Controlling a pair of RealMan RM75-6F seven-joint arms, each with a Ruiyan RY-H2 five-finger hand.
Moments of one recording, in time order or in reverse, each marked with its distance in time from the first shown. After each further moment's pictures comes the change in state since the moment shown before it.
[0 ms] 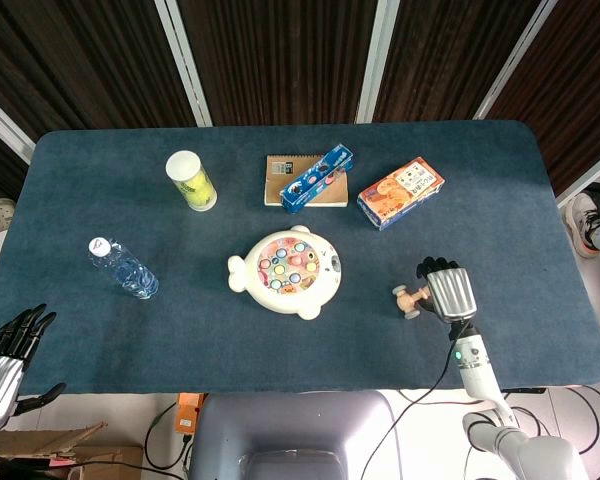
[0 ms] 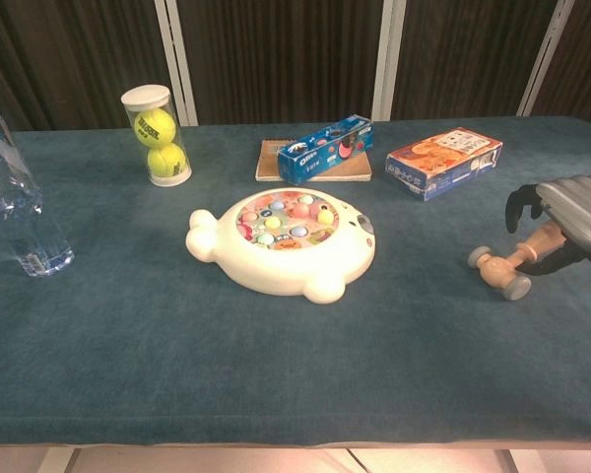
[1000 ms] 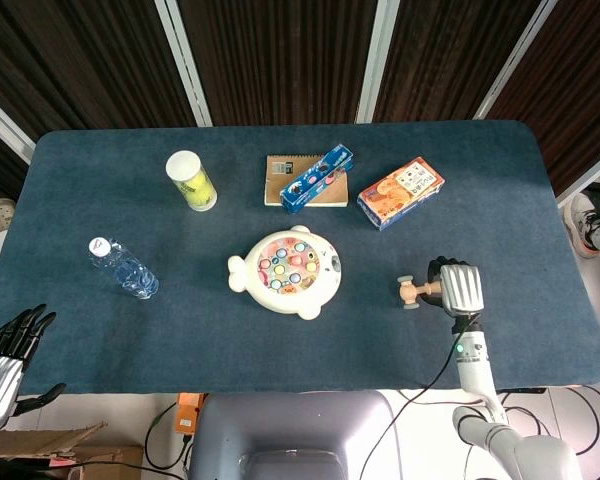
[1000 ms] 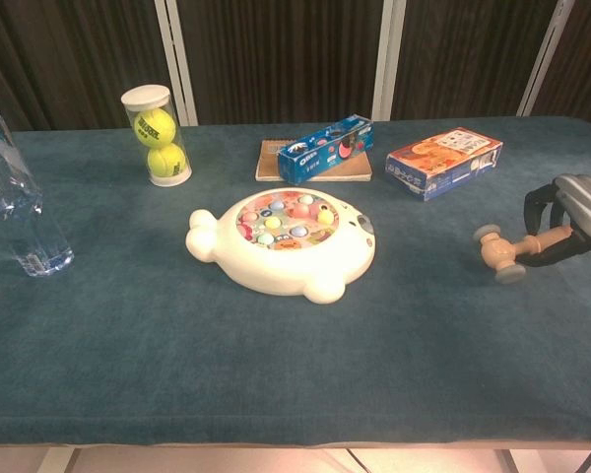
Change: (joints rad) left arm 0.002 0.000 0.001 0.004 0.004 0.004 -0.002; right arm 0.011 -0.027 0.100 -0.022 0.107 -0.075 0.109
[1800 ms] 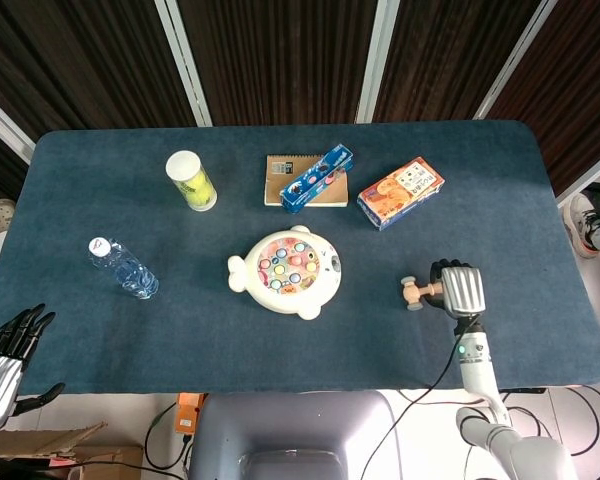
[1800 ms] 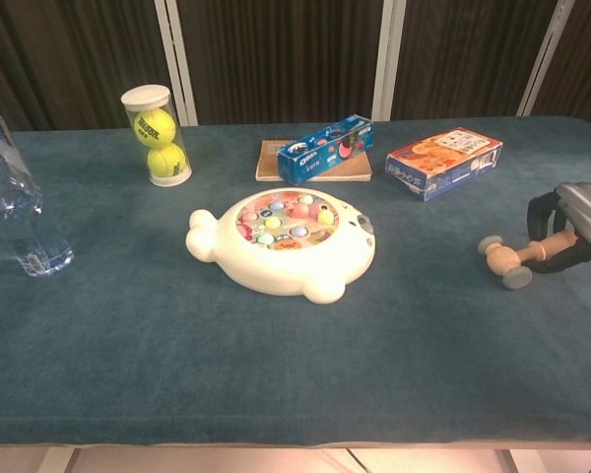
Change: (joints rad) left arm 0.001 0.001 -0.001 0.000 -0.002 0.001 -0.002; right arm -0.002 -0.015 -0.024 0.073 -0.016 -0.012 -0.030
